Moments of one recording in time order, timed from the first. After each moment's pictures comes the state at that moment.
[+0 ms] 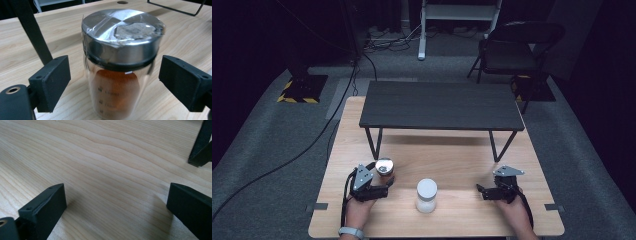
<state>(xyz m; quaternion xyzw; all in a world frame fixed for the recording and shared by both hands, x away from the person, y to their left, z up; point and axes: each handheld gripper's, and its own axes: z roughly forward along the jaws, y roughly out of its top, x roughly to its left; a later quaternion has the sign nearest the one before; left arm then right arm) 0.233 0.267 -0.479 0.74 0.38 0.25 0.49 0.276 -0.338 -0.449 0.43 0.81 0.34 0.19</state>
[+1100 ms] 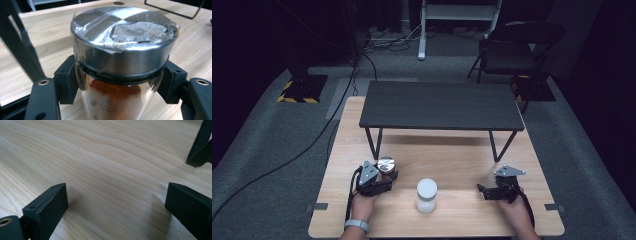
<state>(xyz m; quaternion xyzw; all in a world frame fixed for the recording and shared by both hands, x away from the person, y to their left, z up) 0.246 0.255 -0.474 0.75 0.36 0.24 0.50 0.277 -0.343 -0.449 0.43 0.81 0.35 0.19</state>
